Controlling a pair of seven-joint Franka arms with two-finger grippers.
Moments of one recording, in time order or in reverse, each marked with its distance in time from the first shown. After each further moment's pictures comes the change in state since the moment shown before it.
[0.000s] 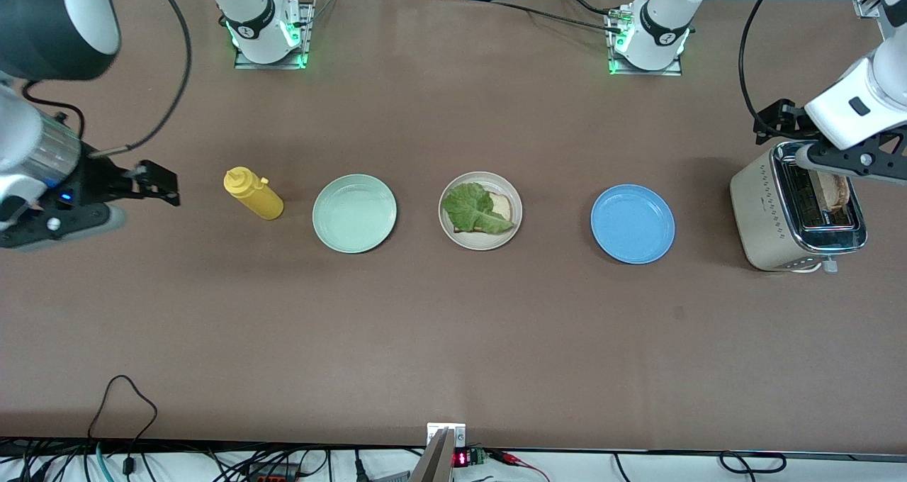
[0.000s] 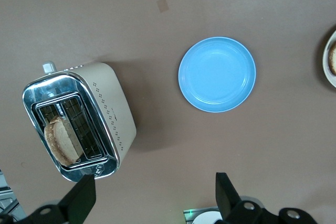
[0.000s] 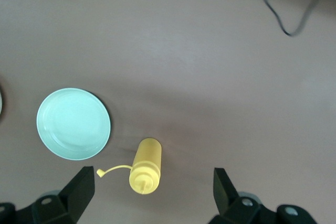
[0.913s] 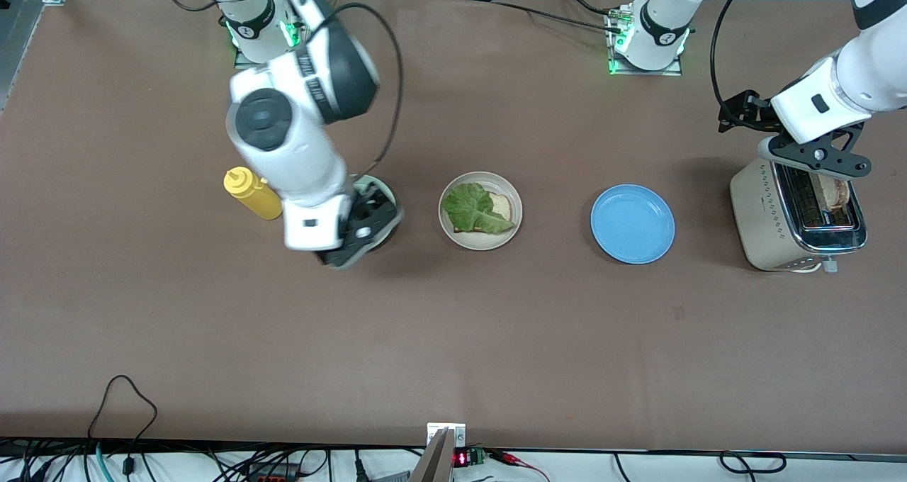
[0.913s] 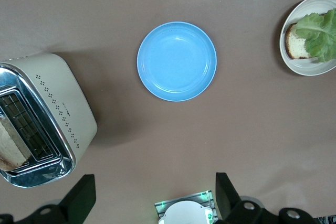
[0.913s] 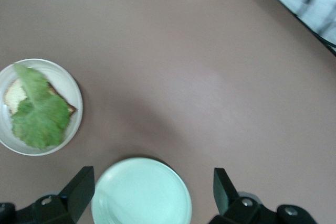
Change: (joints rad) left arm -0.017 -0.054 -0.016 -0.104 -0.125 -0.005 0.000; right arm 0.407 0.254 -0.097 0.007 0.170 0.368 -0.248
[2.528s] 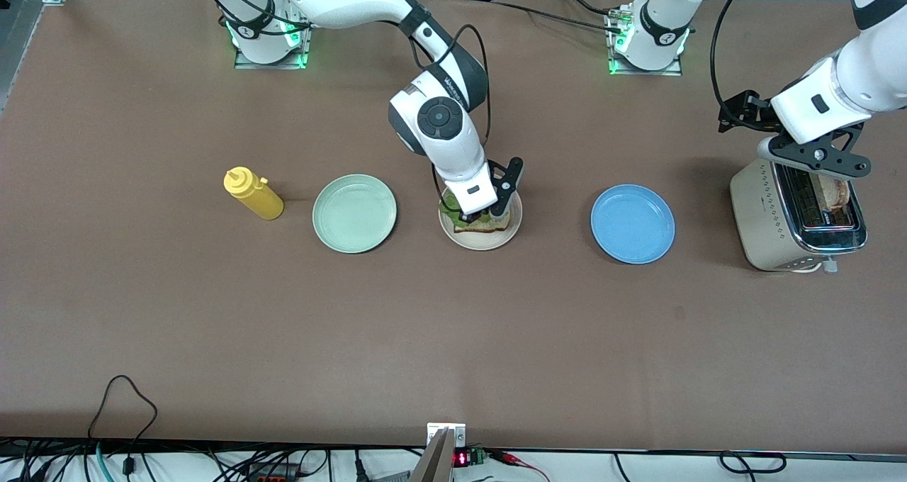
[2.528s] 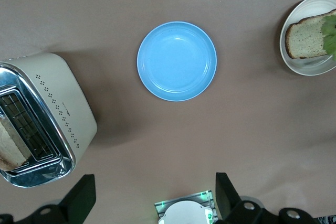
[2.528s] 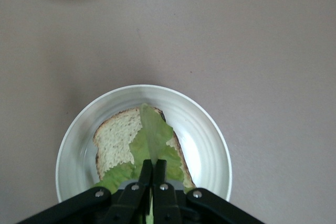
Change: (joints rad) left arm 0.000 0.000 0.000 -0.001 0.000 0.000 0.000; right arm 0.197 0.279 0.232 -0.054 -0.001 0.429 -0.098
